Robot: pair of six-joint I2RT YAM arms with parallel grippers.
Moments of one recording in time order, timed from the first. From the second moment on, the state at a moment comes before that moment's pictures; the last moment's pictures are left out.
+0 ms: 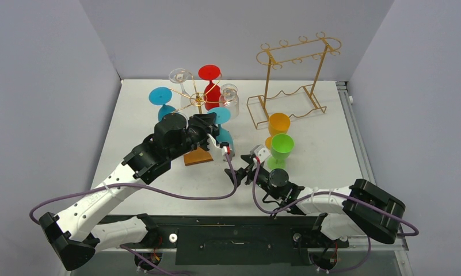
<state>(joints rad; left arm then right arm) -0.79 1.07 1.15 -0.34 0.05 1.29 0.98 1.32 0.33 1.00 0.14 0.14</state>
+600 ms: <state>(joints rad) -0.80 1.00 1.14 -0.44 0.07 1.27 0.99 0.87 0.31 0.59 0.22 0.15</state>
